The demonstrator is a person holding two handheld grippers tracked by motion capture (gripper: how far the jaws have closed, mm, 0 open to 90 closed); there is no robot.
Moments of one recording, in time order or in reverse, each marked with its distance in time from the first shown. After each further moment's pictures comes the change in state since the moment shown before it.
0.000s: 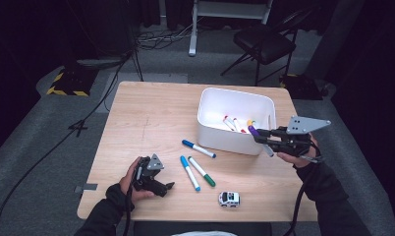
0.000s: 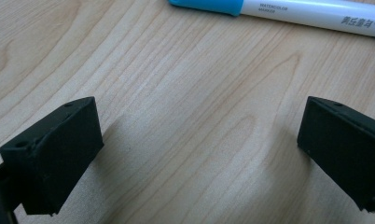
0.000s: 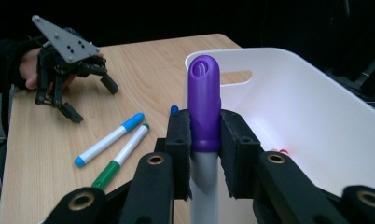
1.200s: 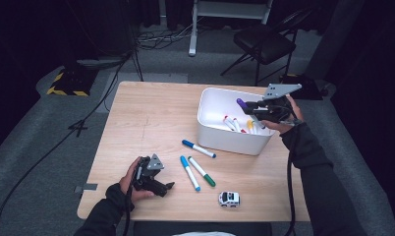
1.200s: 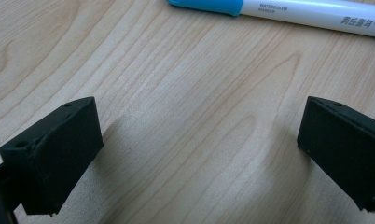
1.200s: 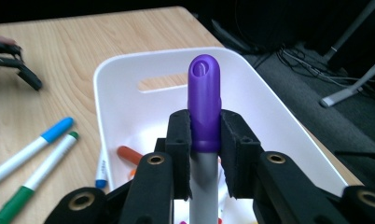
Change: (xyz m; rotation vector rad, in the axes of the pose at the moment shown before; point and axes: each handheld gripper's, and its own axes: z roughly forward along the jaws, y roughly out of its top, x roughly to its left) left arm 0.000 0.000 0.000 0.000 -0.003 0.003; right arm -0.062 0.045 0.062 0.188 -0.102 -0.032
